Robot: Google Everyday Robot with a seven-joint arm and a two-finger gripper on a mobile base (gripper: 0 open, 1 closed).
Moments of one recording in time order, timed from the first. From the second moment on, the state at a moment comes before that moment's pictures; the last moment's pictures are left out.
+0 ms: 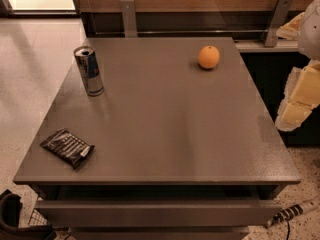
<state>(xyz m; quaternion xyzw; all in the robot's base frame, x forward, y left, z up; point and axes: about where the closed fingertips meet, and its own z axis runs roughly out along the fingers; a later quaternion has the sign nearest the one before) 0.438 -0.213 0.990 -0.60 0.78 -0.05 0.18</state>
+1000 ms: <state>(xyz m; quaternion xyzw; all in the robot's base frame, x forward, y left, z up) 0.483 -0.245 0.987 -0.53 0.82 -0.05 0.23</state>
